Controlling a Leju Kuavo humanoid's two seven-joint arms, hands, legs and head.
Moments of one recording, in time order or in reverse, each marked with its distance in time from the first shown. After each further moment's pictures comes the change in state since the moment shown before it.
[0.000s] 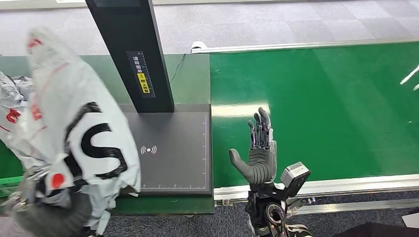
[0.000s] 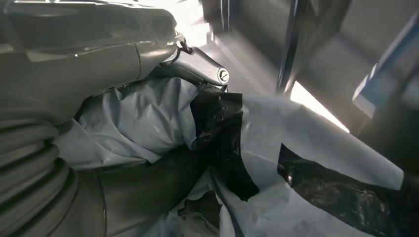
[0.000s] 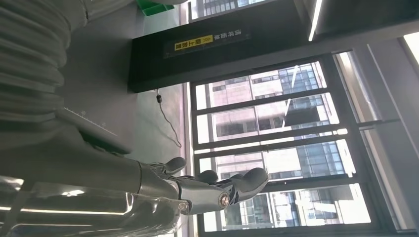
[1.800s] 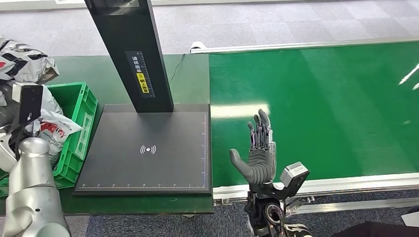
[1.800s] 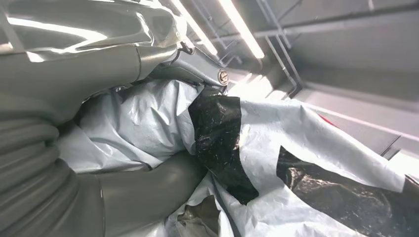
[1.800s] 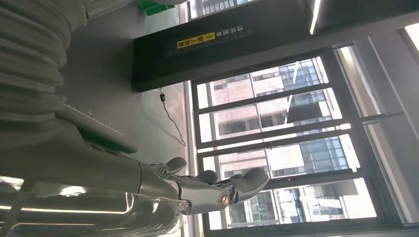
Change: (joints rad) left arm -0.990 0.299 0.759 1.025 -0.334 -0.001 0.227; right arm -0.001 0.009 -0.012 0.023 -0.012 0.004 -0.003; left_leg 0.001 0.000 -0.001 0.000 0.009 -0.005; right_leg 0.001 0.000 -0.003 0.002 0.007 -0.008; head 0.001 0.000
